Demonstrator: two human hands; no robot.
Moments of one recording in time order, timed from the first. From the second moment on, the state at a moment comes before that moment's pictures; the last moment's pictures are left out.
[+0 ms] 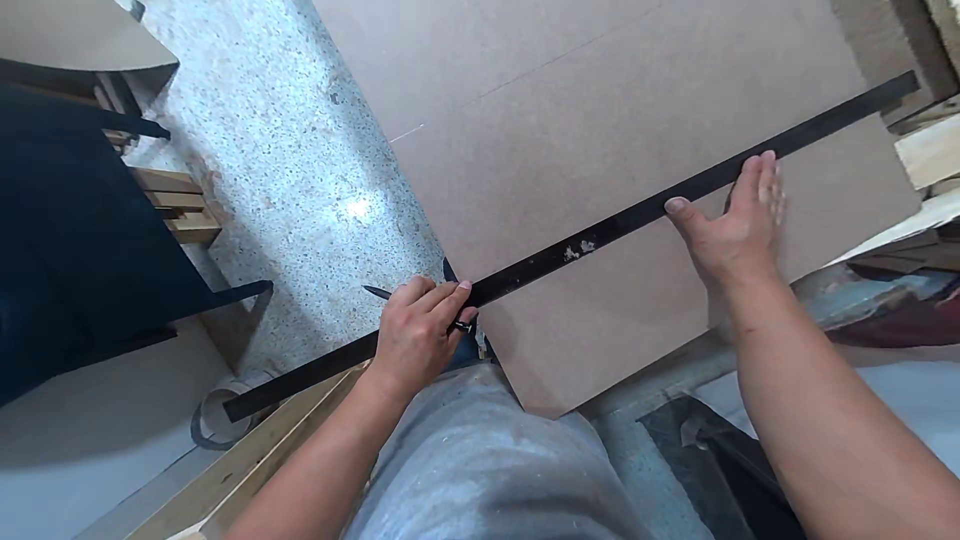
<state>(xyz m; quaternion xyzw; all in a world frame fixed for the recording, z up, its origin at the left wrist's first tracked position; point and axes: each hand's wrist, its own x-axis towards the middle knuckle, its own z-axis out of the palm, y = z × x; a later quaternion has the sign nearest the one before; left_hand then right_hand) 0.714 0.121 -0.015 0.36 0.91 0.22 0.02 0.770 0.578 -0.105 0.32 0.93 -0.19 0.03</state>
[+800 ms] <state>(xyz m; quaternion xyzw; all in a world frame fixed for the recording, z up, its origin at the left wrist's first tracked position) 0.714 0.118 -0.022 0.36 0.90 0.24 0.05 0.769 0.574 -0.107 0.34 0.93 -0.16 0.01</state>
